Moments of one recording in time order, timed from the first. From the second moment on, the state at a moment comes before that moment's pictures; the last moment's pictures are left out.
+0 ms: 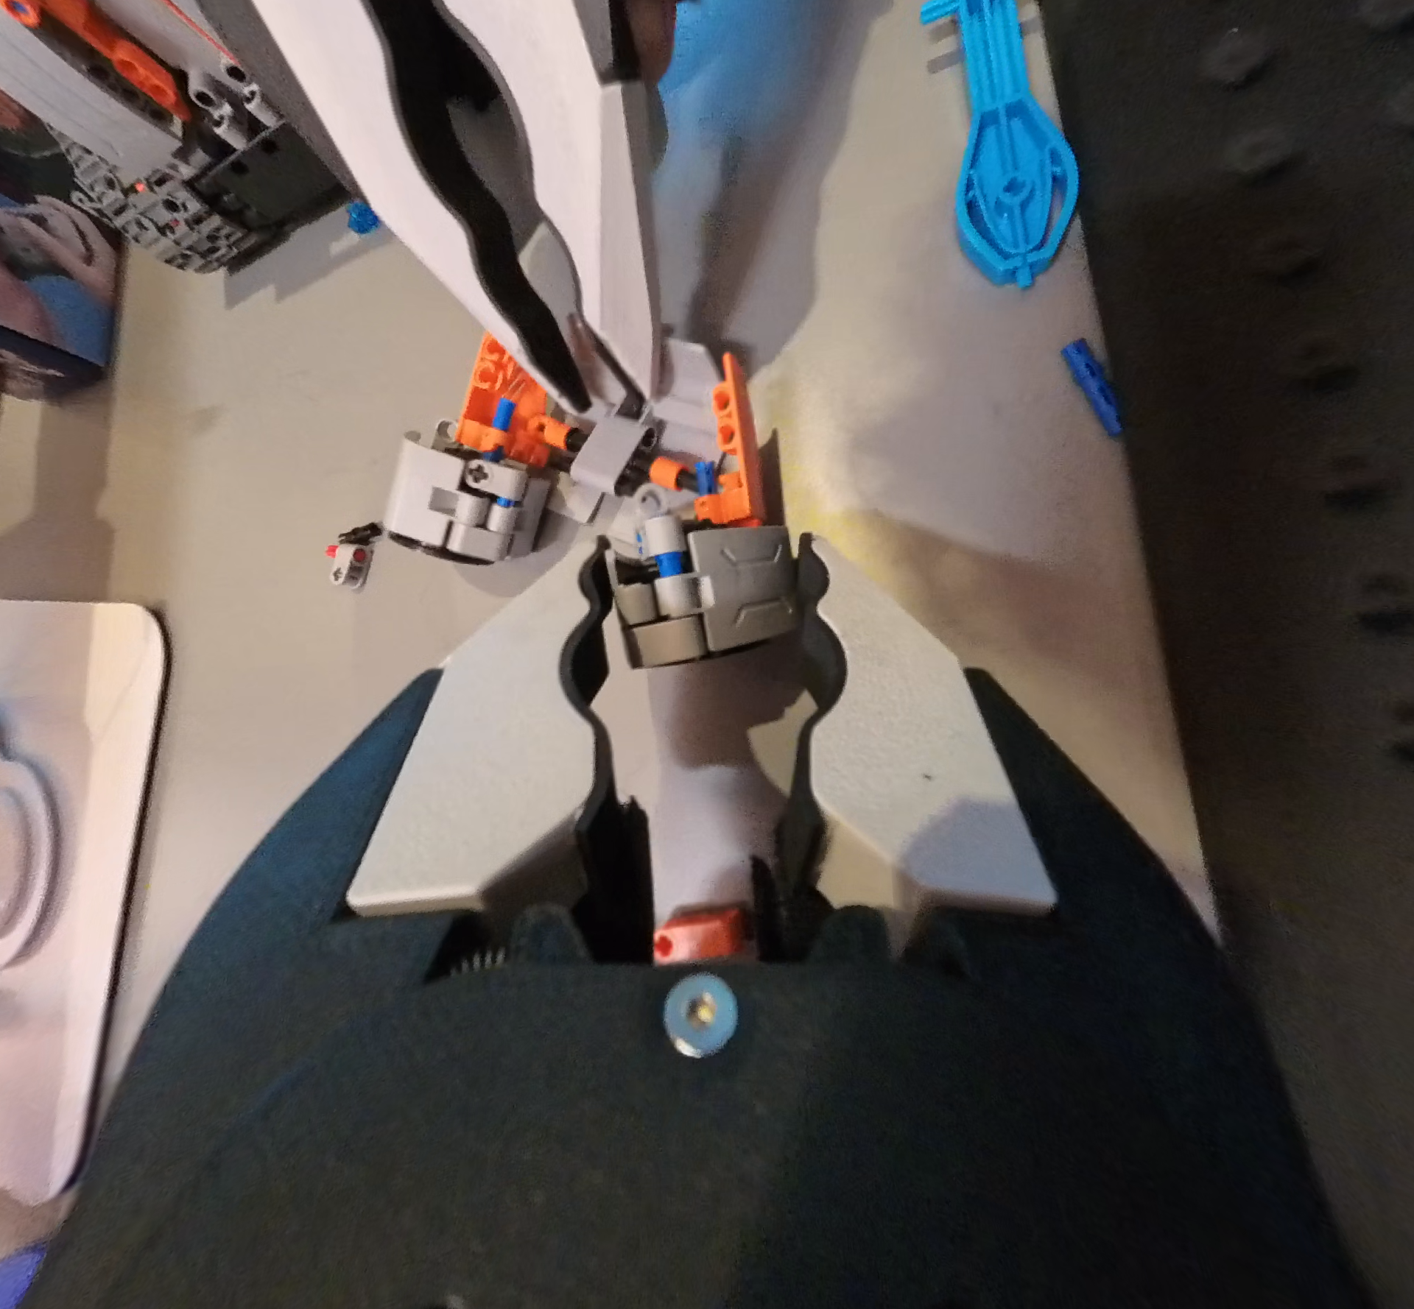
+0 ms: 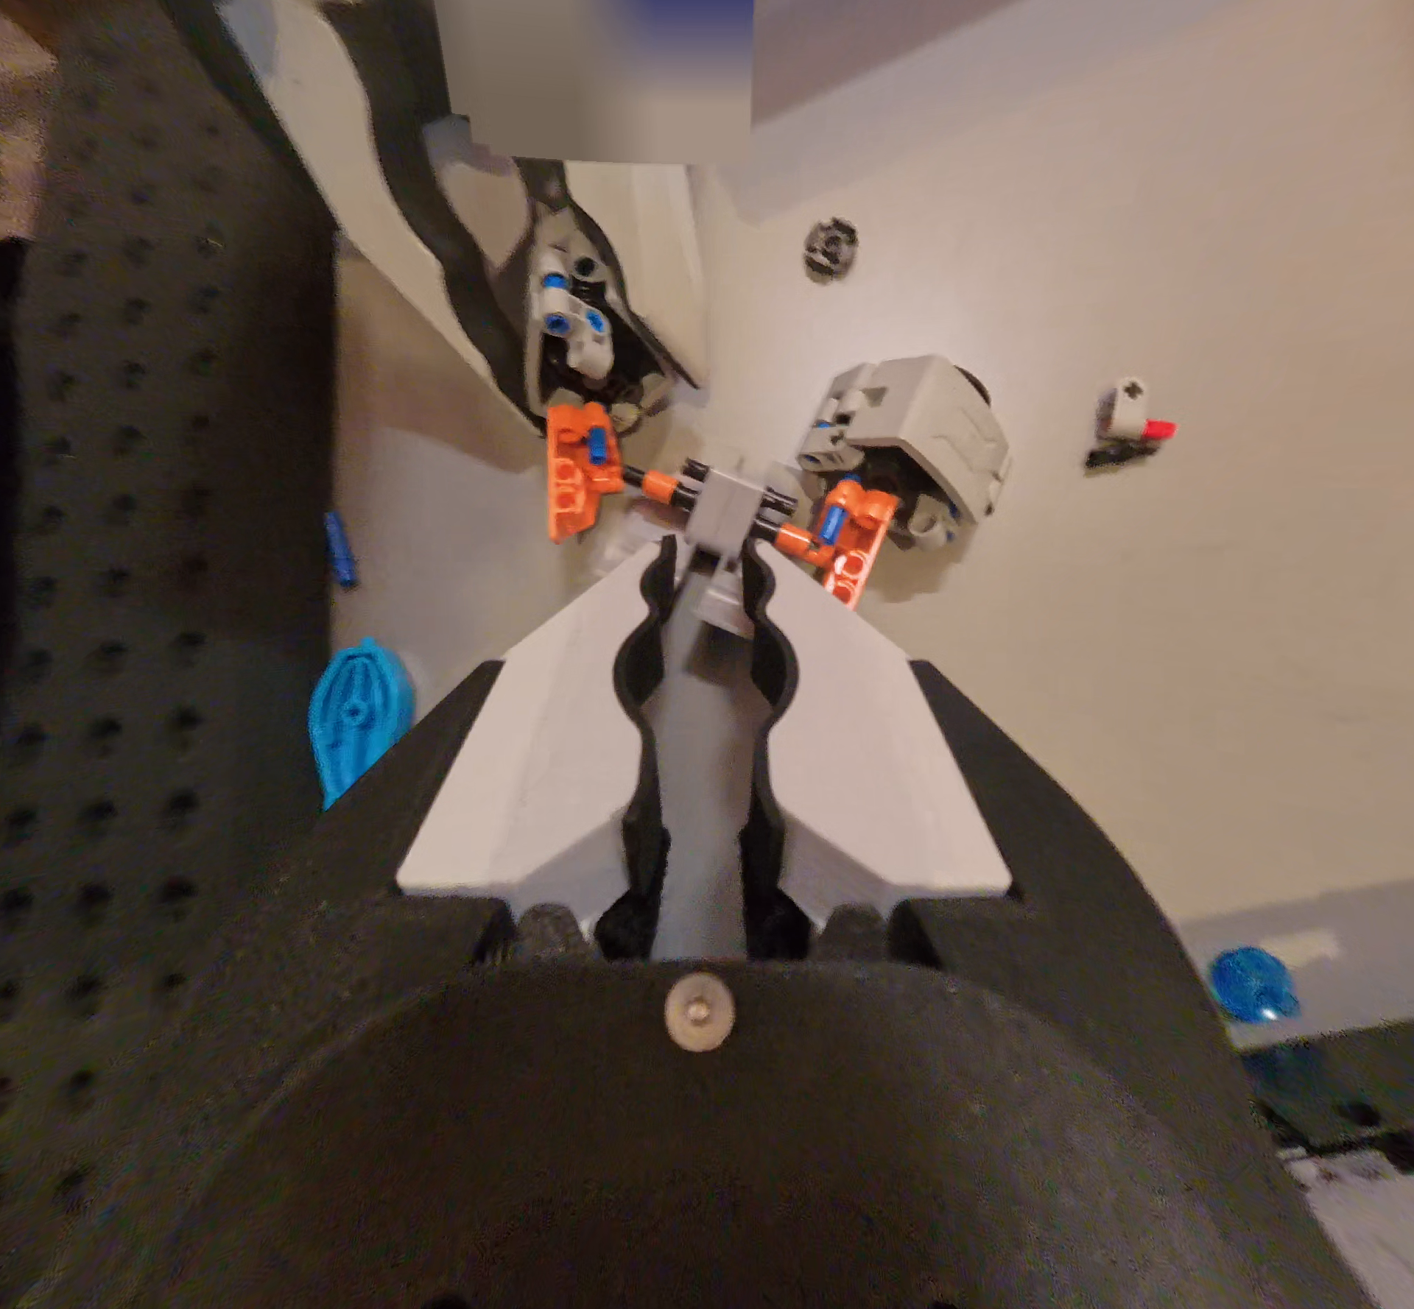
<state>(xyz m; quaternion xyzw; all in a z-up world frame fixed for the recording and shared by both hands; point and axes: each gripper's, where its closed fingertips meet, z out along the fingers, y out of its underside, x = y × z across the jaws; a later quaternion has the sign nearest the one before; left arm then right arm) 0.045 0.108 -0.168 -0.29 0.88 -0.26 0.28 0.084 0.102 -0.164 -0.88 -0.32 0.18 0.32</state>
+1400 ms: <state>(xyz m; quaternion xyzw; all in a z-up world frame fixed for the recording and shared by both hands) 0.057 0.095 -0.162 -0.20 0.87 -0.19 0.40 0.087 0.112 -0.171 -0.84 -0.40 0.06 0.35</state>
